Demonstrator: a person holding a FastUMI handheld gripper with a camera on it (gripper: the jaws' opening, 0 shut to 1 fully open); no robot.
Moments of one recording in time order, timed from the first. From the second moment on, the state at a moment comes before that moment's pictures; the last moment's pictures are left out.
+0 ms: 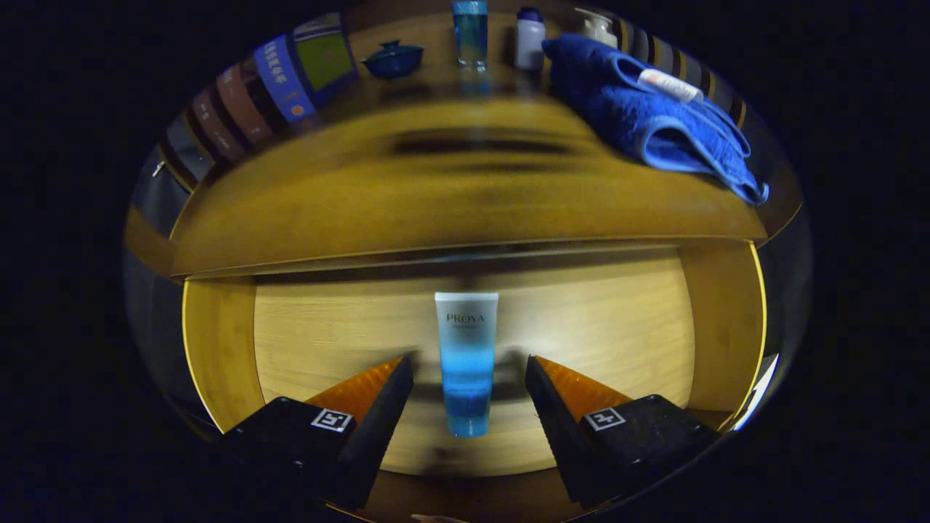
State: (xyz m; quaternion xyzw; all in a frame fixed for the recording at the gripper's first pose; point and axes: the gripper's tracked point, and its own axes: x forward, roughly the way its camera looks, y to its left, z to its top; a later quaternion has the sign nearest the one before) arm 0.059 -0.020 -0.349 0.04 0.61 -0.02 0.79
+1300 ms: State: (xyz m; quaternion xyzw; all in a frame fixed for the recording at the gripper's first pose) arm 0.057 -0.018 -0.326 0.04 0.56 0.00 0.83
